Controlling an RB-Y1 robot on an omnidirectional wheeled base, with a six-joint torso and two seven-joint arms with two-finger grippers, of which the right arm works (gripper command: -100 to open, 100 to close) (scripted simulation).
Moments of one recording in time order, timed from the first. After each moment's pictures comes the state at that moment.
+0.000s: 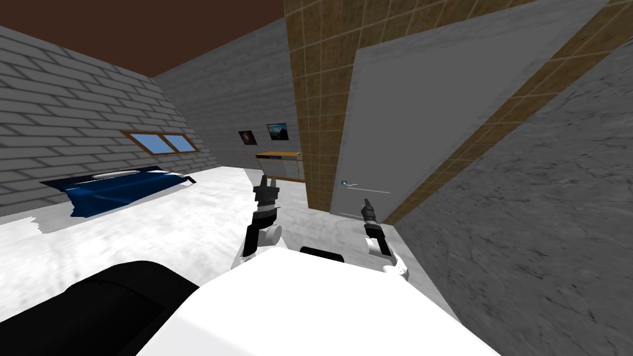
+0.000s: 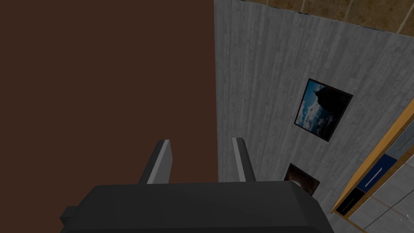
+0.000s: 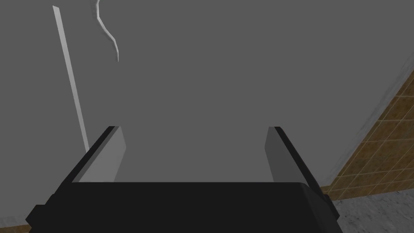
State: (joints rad) arm 0.08 -0.17 -0.08 -1.32 -0.01 -0.54 -0.03
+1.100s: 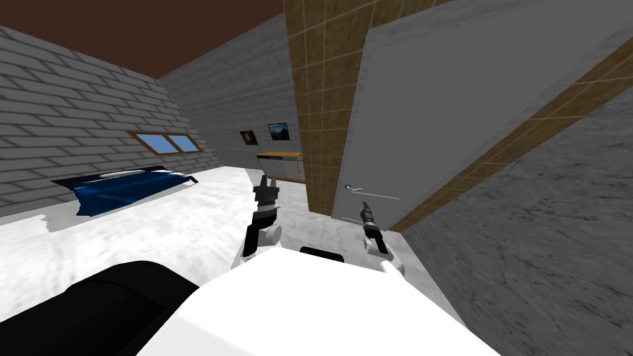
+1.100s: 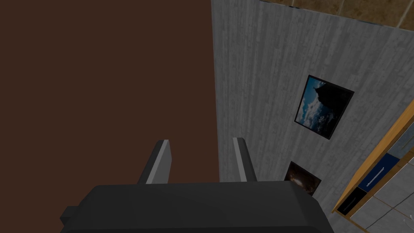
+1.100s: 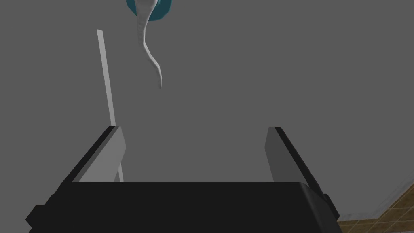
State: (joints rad) arm -0.02 -0.19 -0.09 -1.07 -0.04 -0.58 -0.04
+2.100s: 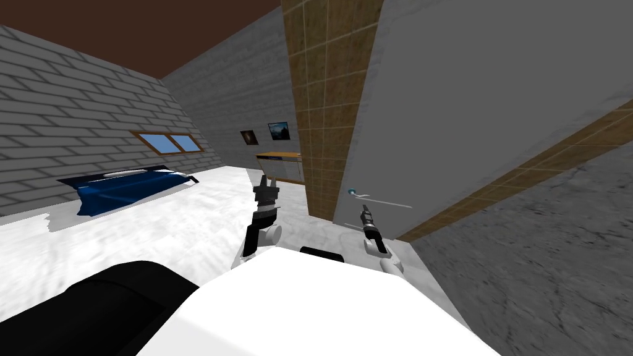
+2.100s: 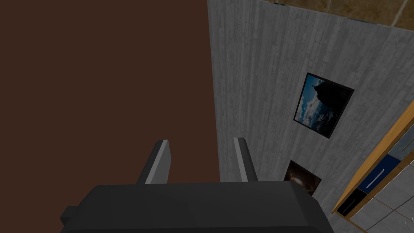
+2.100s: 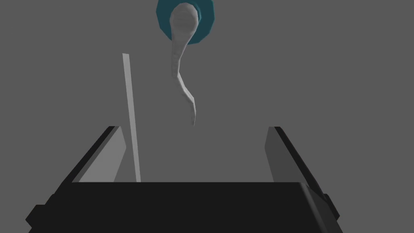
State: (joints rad) arm -0.11 -0.22 -0.09 -0.86 -0.06 -0.61 -0.05
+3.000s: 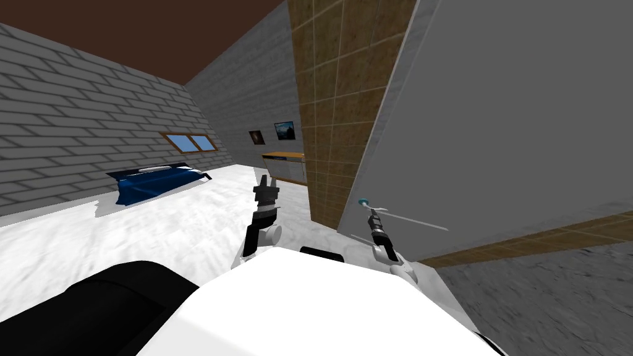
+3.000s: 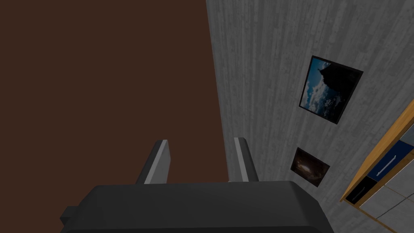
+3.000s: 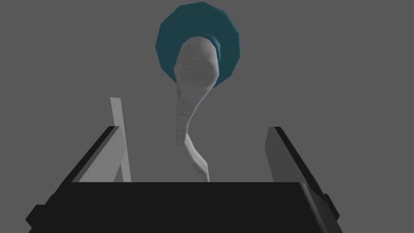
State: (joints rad) arm -0.10 -0.29 -0.12 -0.77 -0.09 -0.66 -0.10
